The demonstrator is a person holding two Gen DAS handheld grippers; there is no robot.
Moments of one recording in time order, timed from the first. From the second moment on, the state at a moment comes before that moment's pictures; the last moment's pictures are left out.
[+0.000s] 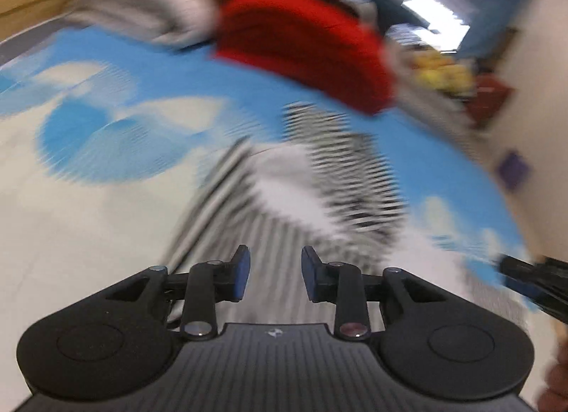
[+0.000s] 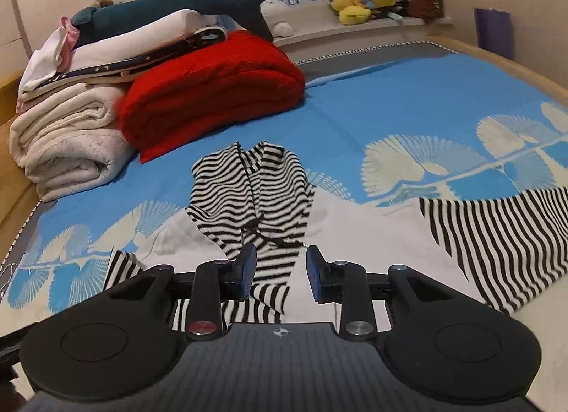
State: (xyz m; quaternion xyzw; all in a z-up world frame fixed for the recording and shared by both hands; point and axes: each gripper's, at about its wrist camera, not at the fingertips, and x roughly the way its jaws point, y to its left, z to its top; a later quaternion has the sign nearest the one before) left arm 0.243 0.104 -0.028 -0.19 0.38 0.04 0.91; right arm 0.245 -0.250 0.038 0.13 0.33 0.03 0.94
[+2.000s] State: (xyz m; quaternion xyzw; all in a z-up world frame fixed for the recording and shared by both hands) left arm 0.314 0.124 -0.020 -0.13 0.39 0.08 0.91; right arm 0.283 -0.268 -0.014 0.19 0.32 -0.09 0.92
